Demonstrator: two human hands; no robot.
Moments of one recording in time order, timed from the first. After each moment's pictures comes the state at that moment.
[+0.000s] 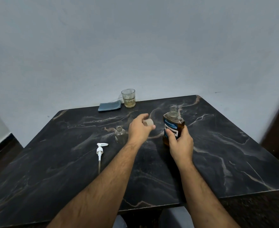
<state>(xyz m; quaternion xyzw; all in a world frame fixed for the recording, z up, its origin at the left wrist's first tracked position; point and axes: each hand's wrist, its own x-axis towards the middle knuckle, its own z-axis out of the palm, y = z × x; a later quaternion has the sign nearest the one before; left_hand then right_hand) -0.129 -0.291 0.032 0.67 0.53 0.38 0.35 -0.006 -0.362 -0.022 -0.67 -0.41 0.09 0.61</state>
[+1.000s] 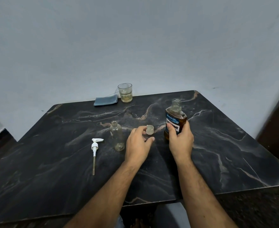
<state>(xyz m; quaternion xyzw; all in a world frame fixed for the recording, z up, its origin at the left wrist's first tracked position) -0.136 -0.330 -0.018 0.72 0.54 0.37 0.24 -0.002 -0.364 -0.022 -0.67 -0.38 0.08 0.63</state>
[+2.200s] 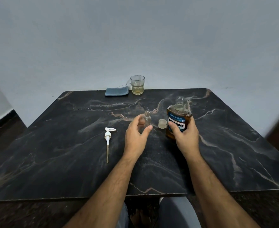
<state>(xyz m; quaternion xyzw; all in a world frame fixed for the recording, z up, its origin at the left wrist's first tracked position) -0.183 -0.322 -0.028 0.63 0.48 0.50 0.35 -0.017 -0.361 -0.021 -0.61 -0.47 0.14 0.62</state>
